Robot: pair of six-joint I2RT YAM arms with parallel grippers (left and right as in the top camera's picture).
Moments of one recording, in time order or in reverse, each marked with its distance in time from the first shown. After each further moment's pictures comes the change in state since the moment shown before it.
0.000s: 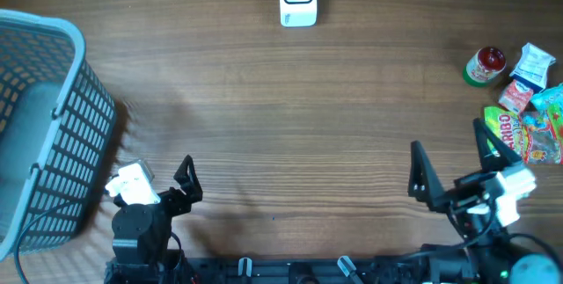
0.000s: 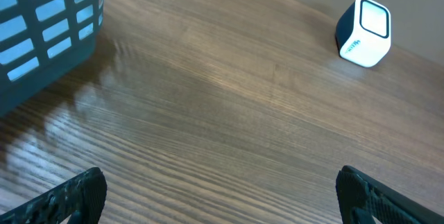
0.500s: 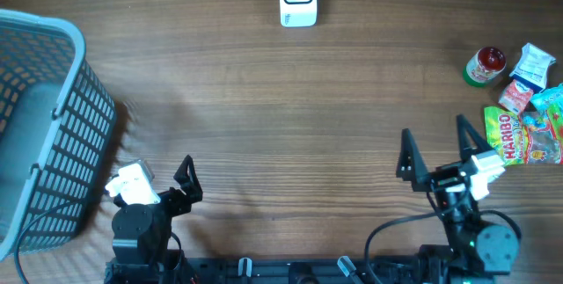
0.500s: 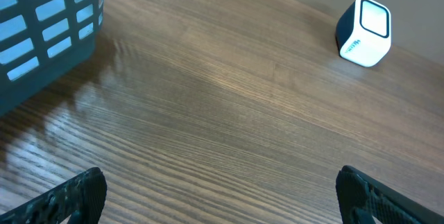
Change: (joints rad) left arm 0.000 0.000 0.000 0.001 0.000 0.000; right arm 0.056 -0.042 -0.335 0.233 0.132 0.023
